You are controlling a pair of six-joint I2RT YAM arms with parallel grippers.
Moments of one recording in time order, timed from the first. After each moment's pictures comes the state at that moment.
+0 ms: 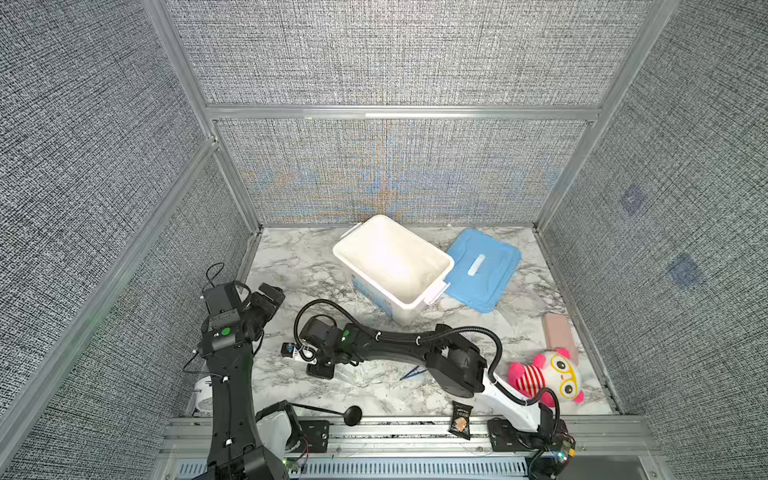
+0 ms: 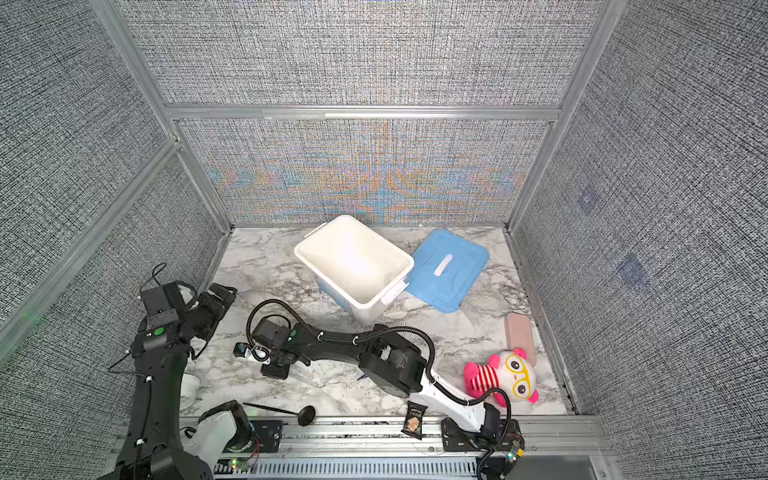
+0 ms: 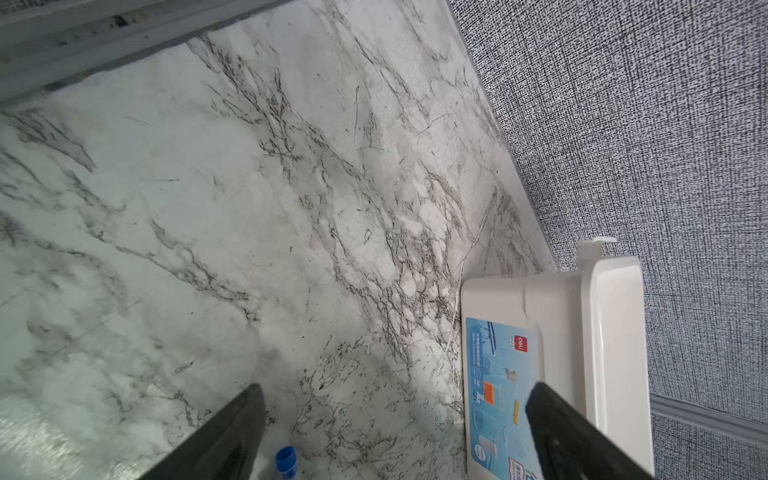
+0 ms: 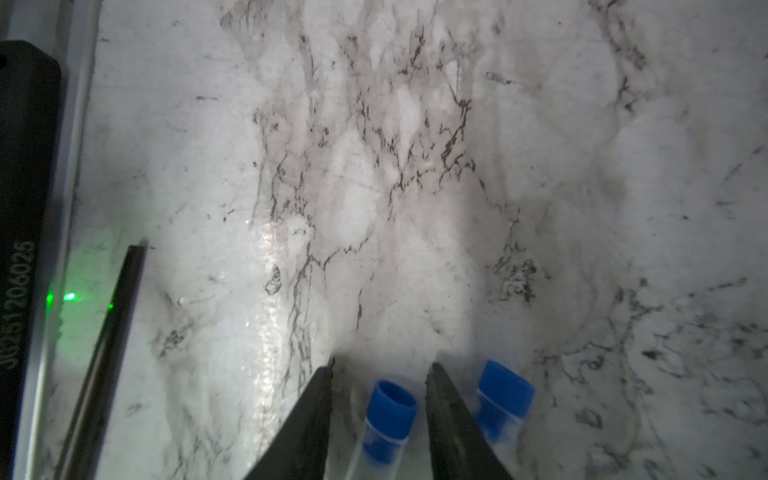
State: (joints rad) left arm 0.37 0.93 0.81 -0.65 0.36 -0.69; right arm 1.24 2.46 2.00 -0.53 -0.19 -0.27
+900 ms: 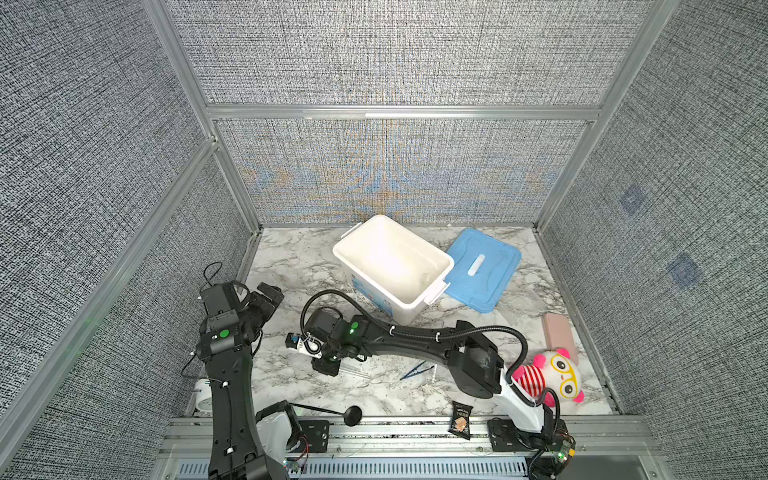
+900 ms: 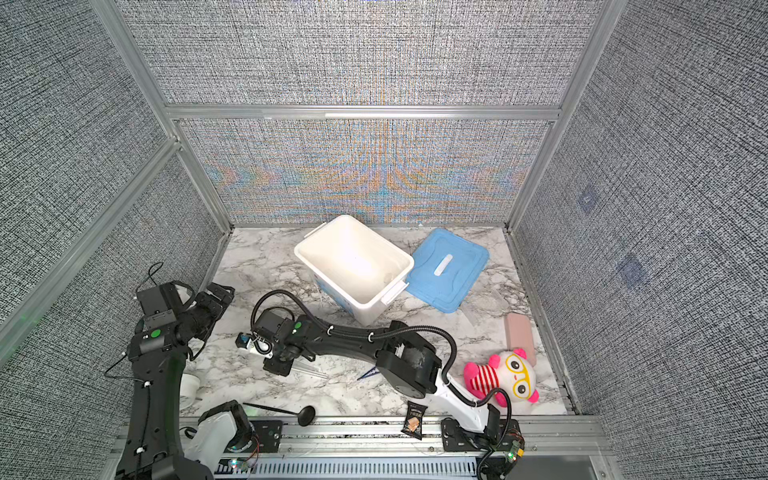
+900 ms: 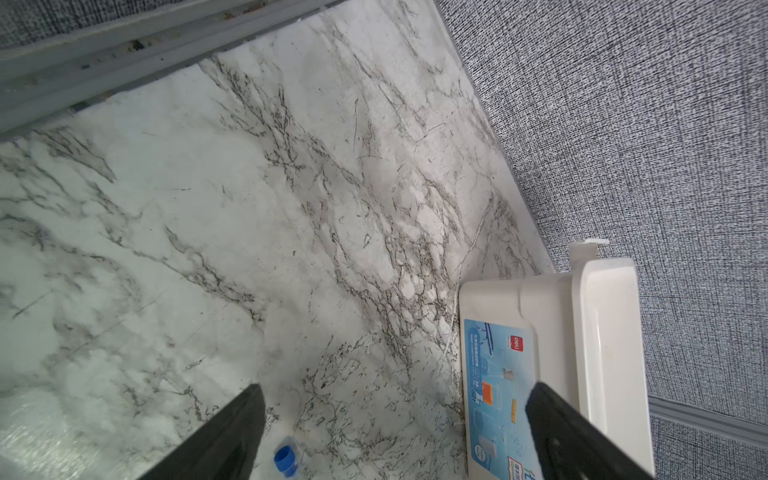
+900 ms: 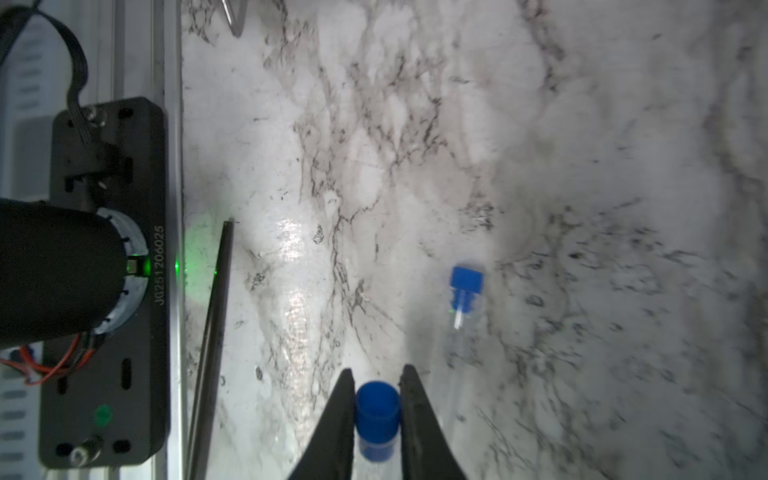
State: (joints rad) left arm 0.37 0.90 0.84 -0.69 0.34 -0.68; right arm 1.21 2.27 1.94 -0.64 -0.20 -0.15
